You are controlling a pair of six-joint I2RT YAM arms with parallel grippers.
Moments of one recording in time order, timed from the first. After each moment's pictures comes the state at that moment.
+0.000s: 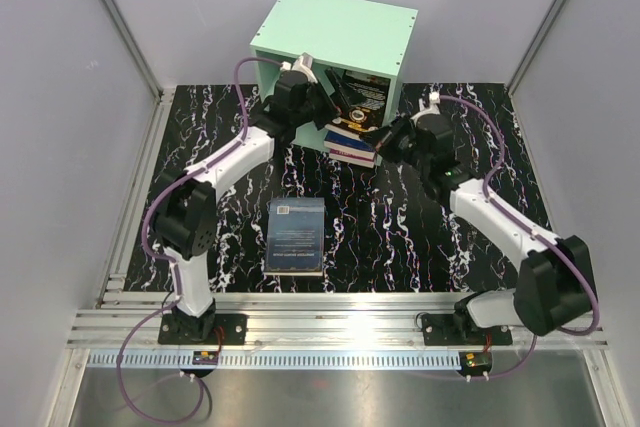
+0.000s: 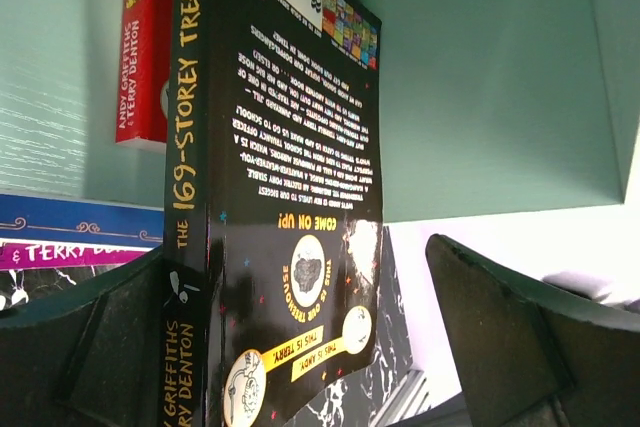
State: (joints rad) left arm -0.52 1.90 1.58 0.04 0.24 -0.95; right arm 0.42 1.32 0.93 0.08 -0.15 0.99
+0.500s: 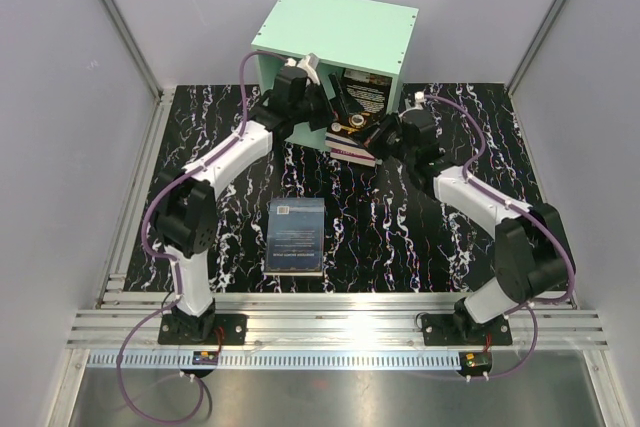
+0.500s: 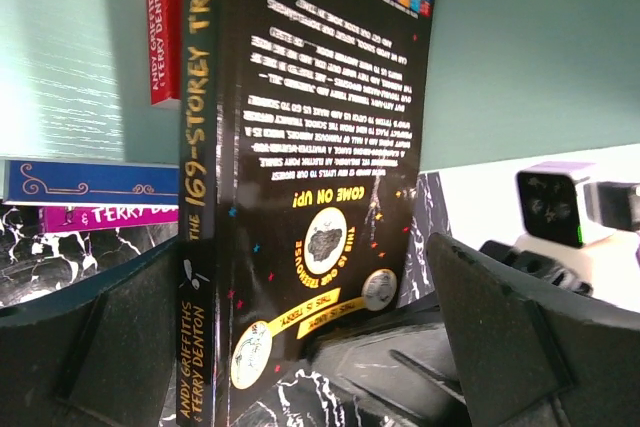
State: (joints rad) left arm -0.50 1.92 1.66 -0.14 0.31 -0.79; right arm 0.42 1.55 1.03 0.22 -0.19 1.06
